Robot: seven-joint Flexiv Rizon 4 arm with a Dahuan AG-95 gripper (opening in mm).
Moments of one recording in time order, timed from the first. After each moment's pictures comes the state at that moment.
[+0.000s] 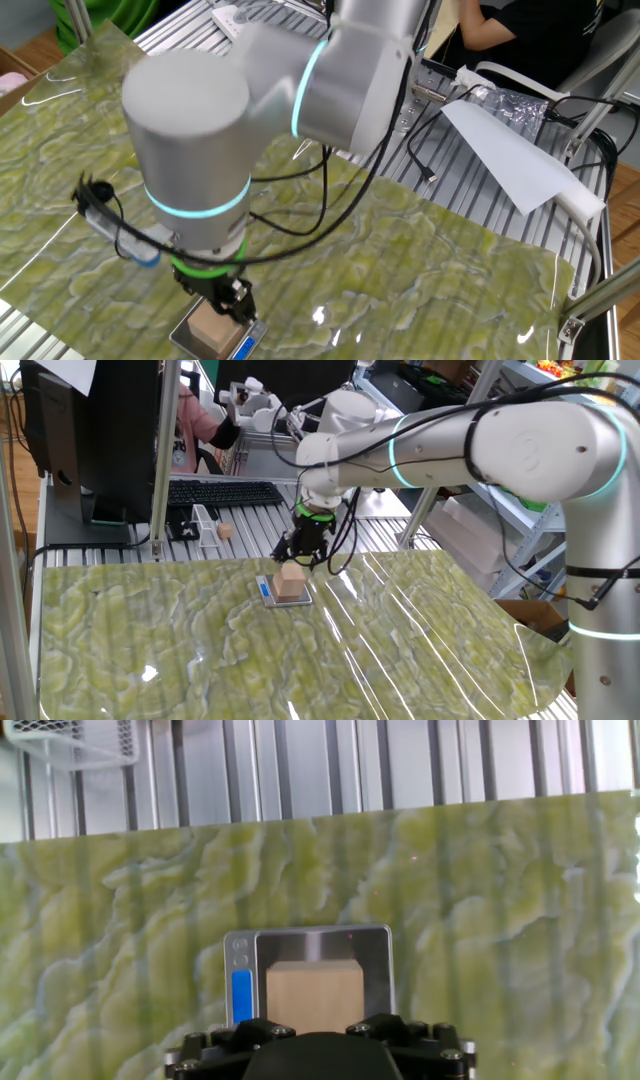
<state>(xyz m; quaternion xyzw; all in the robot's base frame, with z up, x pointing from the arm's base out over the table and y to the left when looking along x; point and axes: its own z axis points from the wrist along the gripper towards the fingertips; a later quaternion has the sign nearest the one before) 0.725 0.017 0.088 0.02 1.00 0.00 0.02</state>
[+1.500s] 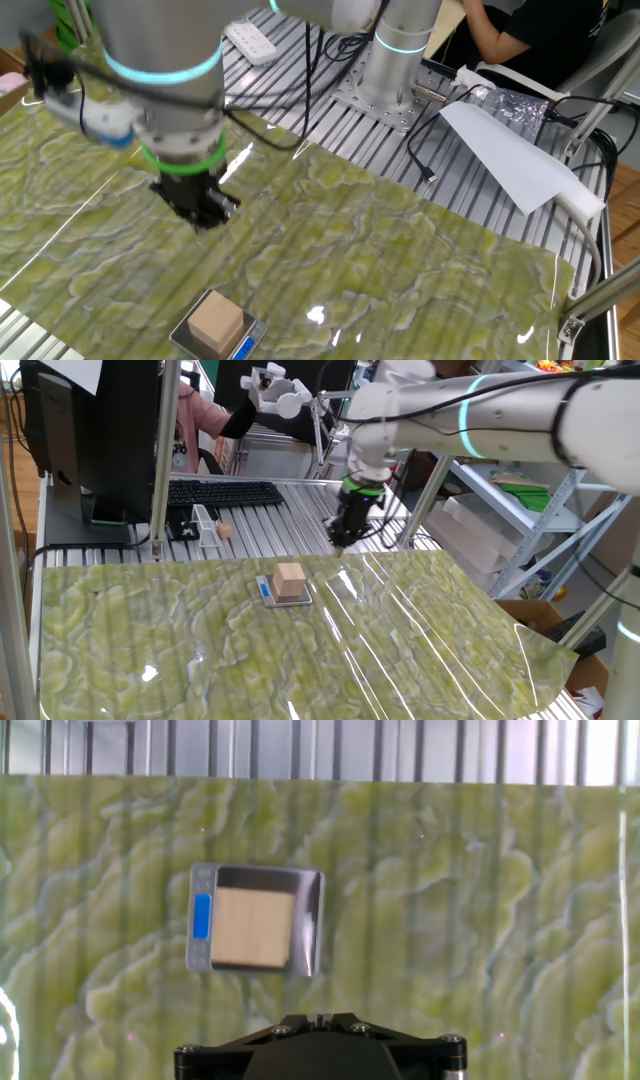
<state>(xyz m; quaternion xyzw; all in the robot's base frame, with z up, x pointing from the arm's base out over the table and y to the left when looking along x) 0.665 -0.047 0.183 -0.04 1.00 0.00 0.00</state>
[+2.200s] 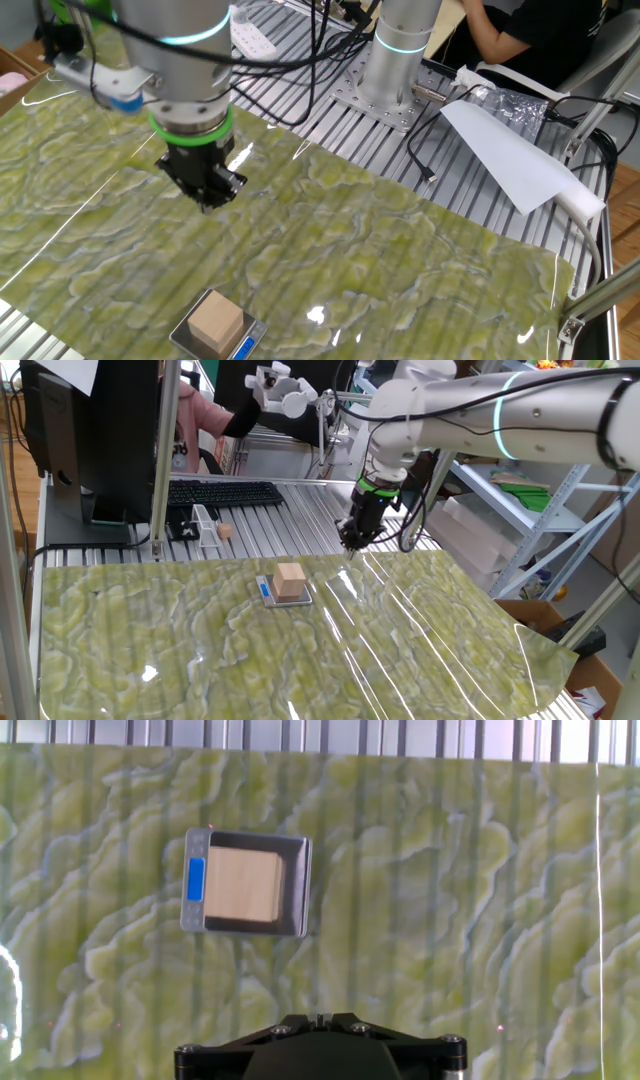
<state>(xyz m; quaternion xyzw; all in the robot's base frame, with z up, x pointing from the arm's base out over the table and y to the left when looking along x) 0.636 -0.049 0.199 -0.03 1.00 0.00 0.01</state>
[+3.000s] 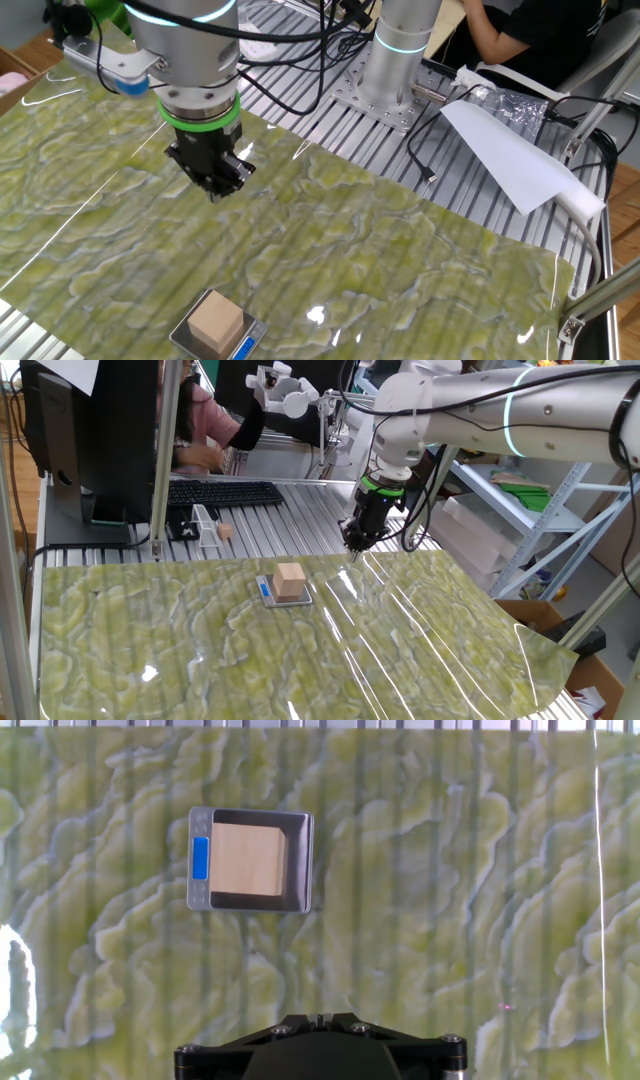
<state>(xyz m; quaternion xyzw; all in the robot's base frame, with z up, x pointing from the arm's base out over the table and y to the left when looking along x) 0.626 -0.047 0.204 -0.02 1.00 0.00 -0.01</state>
